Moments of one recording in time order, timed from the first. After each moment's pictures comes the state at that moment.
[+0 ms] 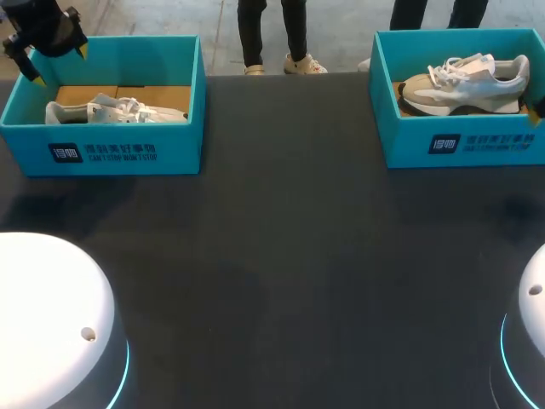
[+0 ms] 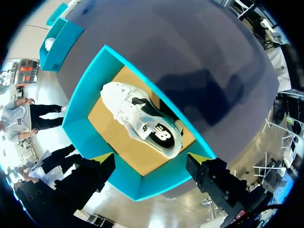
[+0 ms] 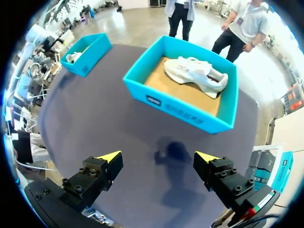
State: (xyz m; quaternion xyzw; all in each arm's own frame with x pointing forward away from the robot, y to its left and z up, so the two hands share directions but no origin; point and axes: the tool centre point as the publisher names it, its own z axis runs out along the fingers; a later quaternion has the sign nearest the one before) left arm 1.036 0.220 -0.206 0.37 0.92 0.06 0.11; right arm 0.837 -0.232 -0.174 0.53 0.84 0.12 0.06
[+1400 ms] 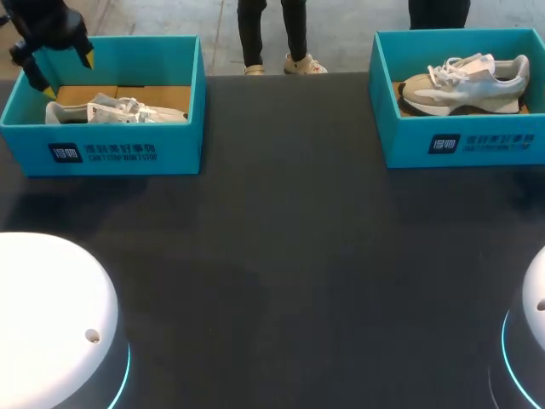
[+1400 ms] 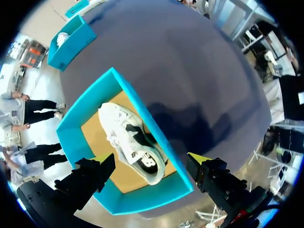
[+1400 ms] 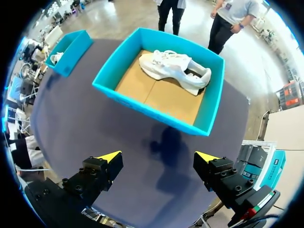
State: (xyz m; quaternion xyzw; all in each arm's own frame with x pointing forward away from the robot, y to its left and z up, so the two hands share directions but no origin) left arm 0.987 0.192 -0.202 0.28 0.96 -0.03 0.04; right arm 0.903 -0.284 -0.175 0.54 0.84 0.05 0.05
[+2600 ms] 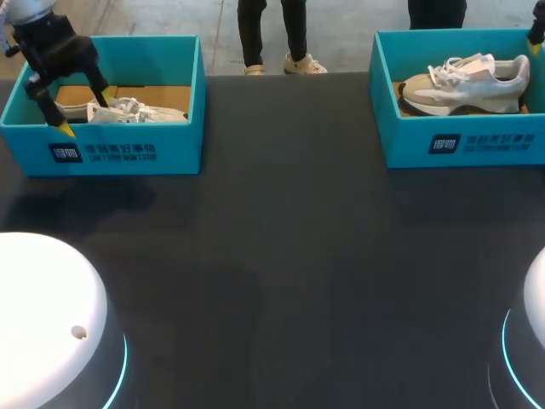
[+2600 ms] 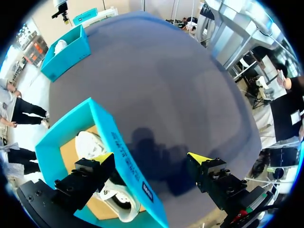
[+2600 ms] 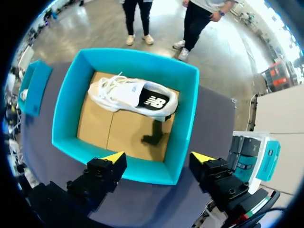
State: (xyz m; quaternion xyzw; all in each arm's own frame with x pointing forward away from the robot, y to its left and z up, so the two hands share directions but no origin) left arm 0.915 0.154 -0.239 0.25 0.96 -0.12 -0.05; right arm 1.060 -0.324 -0.206 0.63 0.77 -0.01 0.08
